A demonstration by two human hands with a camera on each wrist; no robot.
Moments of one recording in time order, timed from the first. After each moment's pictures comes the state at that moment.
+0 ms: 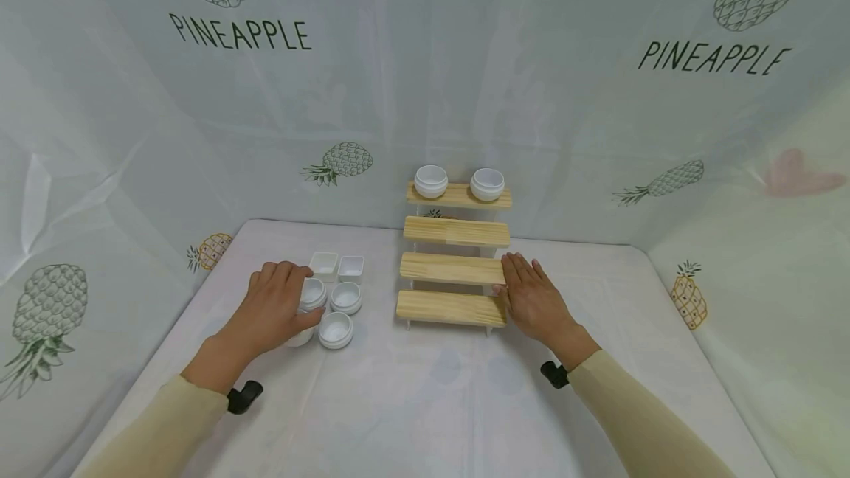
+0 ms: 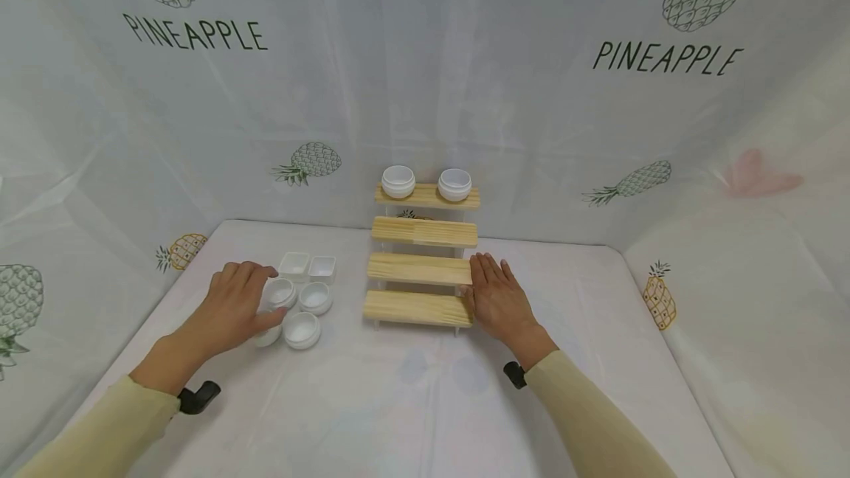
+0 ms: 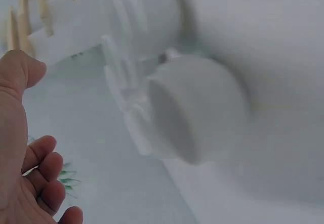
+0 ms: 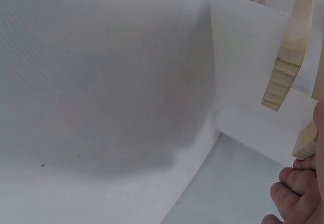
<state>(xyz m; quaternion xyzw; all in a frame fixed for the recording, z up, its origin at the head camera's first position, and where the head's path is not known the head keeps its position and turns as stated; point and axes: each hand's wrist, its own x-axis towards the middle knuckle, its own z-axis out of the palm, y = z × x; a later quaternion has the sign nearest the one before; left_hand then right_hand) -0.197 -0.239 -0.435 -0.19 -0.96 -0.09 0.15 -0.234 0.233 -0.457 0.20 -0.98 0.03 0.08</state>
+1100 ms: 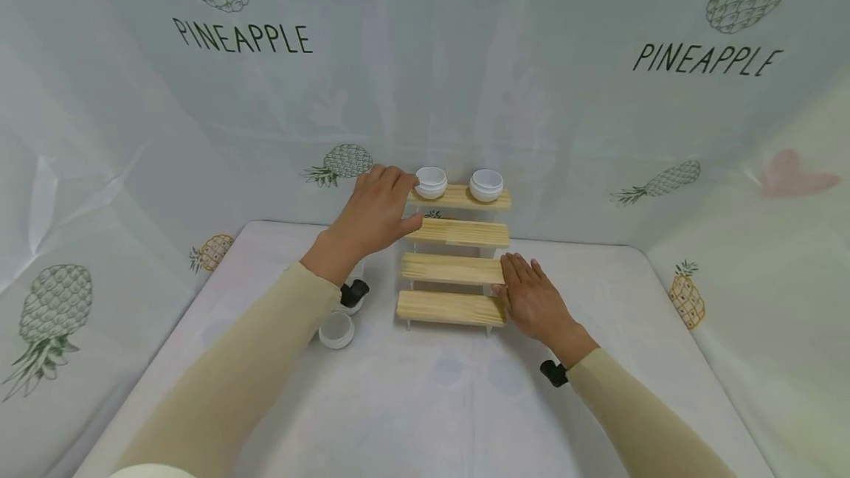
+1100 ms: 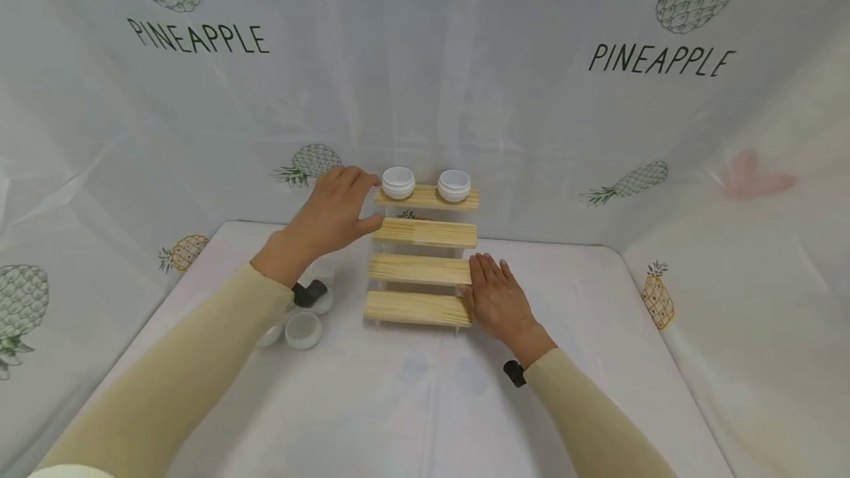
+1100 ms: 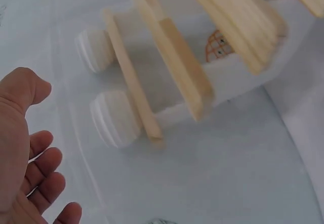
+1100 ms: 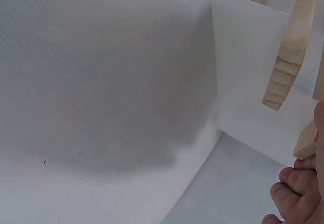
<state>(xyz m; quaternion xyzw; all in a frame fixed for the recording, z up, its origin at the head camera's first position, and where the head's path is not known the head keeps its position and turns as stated) -0.282 -0.094 -0.313 -0.31 -0.92 -0.09 0.23 -0.232 0.233 -0.457 0.21 -0.97 0.03 0.08</state>
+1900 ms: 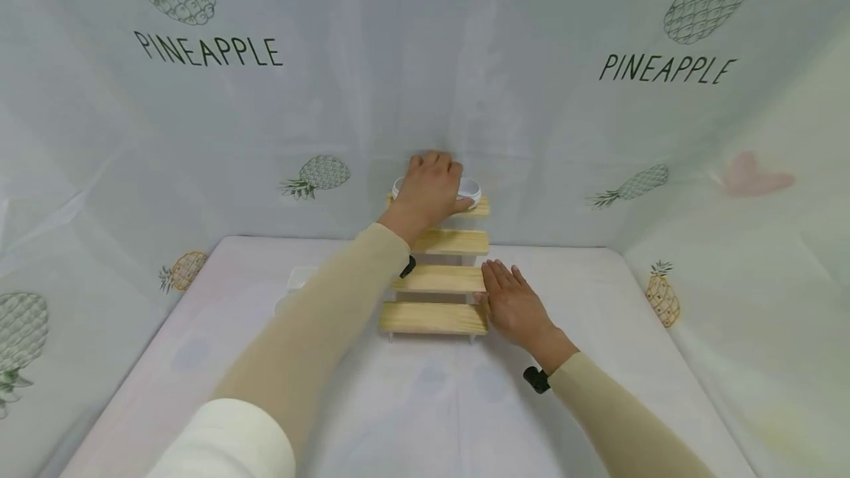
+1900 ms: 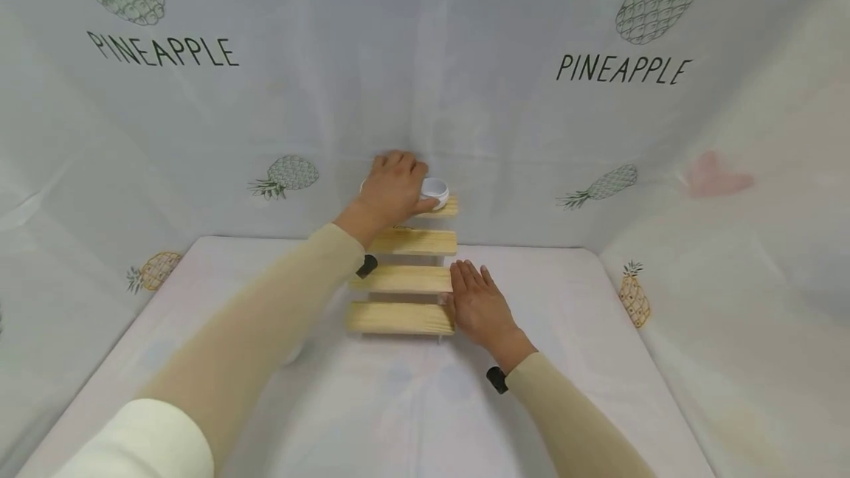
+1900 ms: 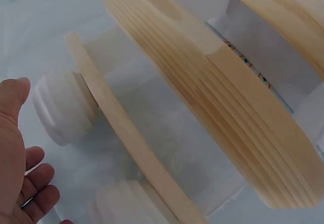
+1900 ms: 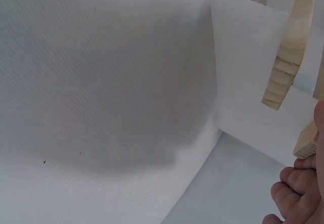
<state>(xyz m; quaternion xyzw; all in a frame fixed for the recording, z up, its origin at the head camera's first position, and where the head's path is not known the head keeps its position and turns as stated) -0.346 0.023 -0.296 -0.28 -0.94 0.04 0.18 -0.231 0.233 -0.456 0.20 -0.98 0.04 0.08</state>
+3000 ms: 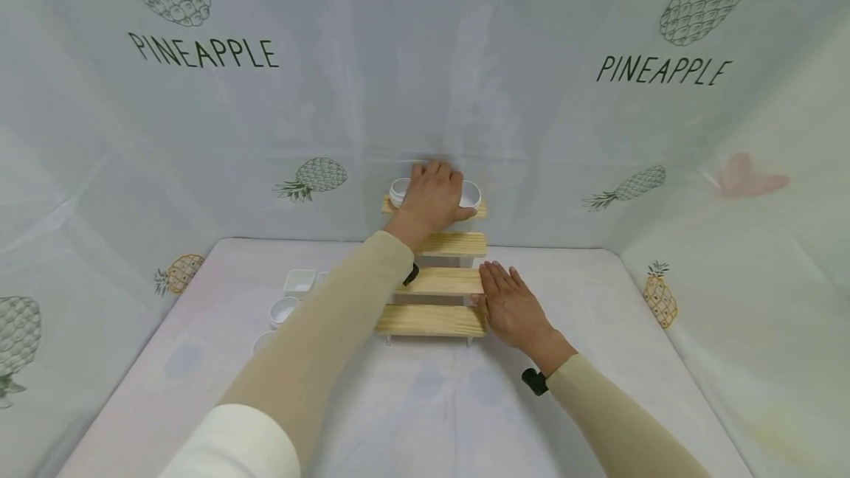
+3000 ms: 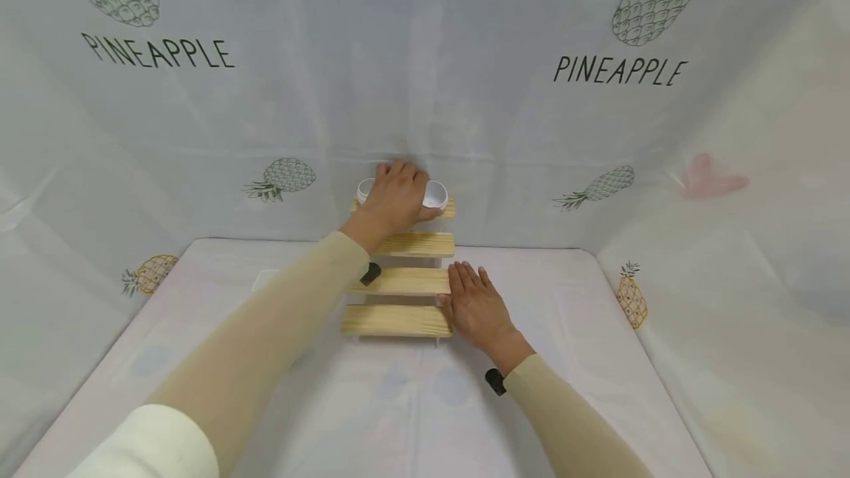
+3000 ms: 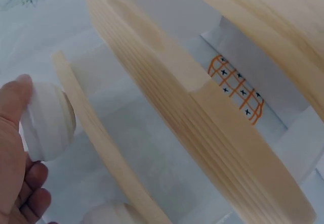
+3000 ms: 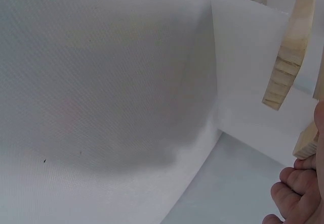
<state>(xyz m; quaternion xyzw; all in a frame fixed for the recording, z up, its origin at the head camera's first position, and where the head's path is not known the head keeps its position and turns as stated) -0.351 0.036 -0.312 -0.27 -0.95 0.02 0.17 -0.231 0.232 -0.457 0.19 -0.98 0.01 0.09</state>
